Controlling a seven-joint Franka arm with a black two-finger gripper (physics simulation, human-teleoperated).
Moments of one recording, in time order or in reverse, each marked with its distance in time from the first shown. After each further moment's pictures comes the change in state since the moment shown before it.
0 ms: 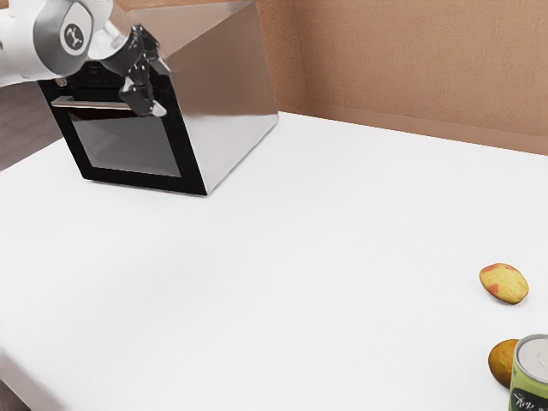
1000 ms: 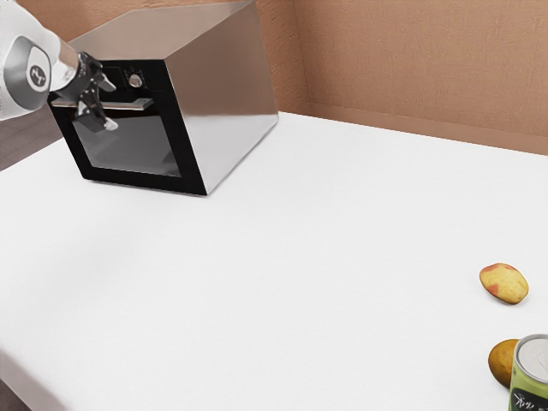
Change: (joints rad) arm 0.281 0.143 -0.117 0.033 -0.014 0.197 0.091
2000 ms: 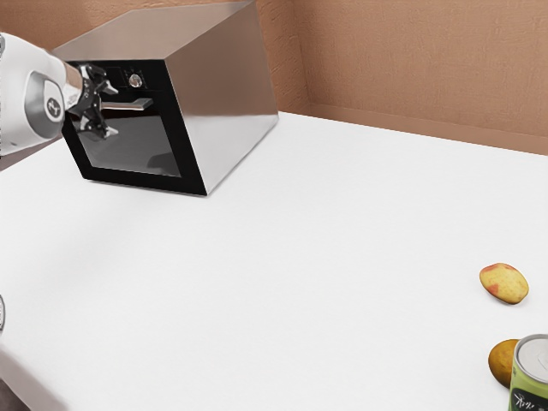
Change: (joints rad) arm 0.048 0.143 -0.038 0.044 0.004 0.242 0.234
